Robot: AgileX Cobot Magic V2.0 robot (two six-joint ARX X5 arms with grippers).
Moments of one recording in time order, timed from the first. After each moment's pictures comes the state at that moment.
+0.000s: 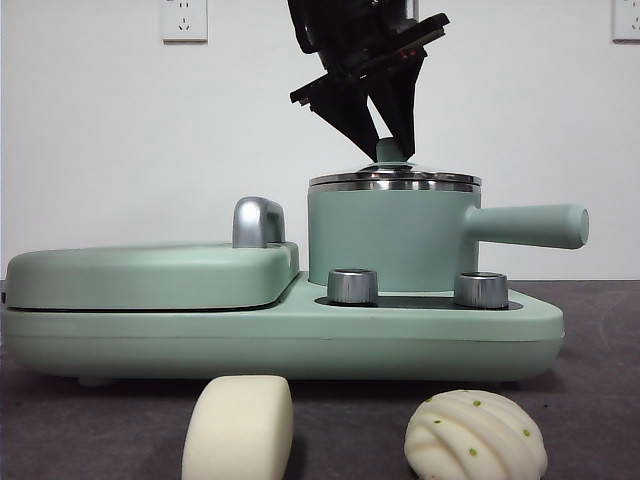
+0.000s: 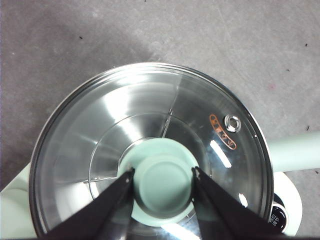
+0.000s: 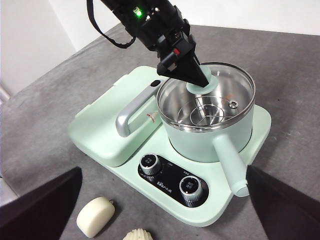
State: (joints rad) left arm -0.72 2.21 2.36 -1.15 0.13 0.09; right arm 0.04 0.54 0.91 -0.82 -0.68 -0.02
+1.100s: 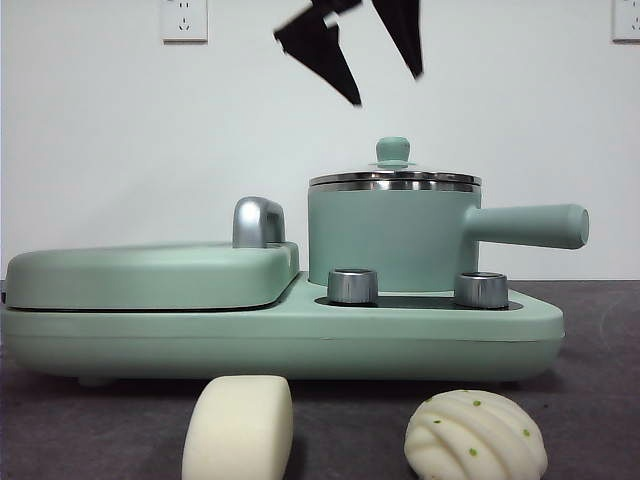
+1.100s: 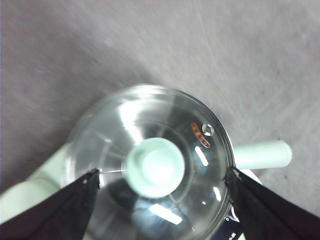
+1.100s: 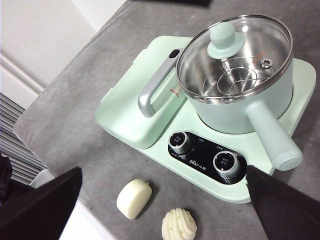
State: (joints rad) left arm -0.71 2.26 2.67 -1.36 0.15 0.05; right arm 0.12 0.64 0.91 -0.85 -0.71 0.12
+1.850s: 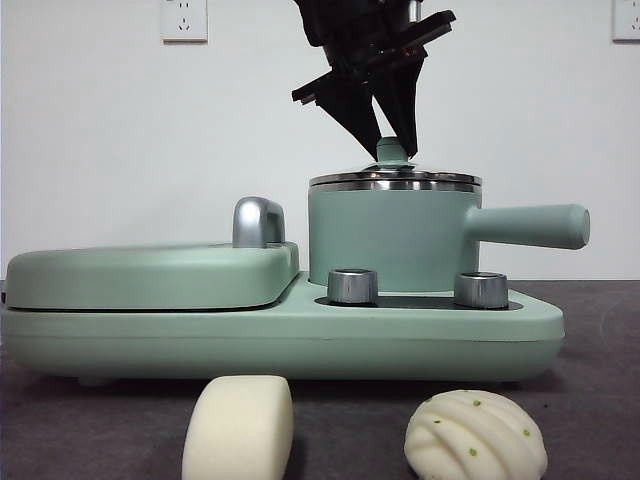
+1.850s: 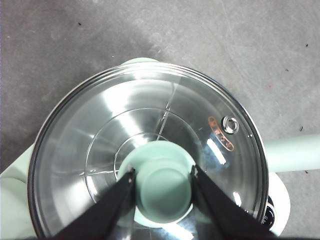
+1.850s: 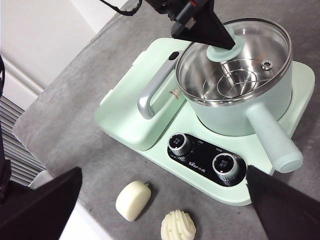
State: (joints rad) left arm -0.72 2.36 2.67 -1.37 0.14 0.03; right arm 0.12 0.64 0.91 -0.84 -0.71 0.12
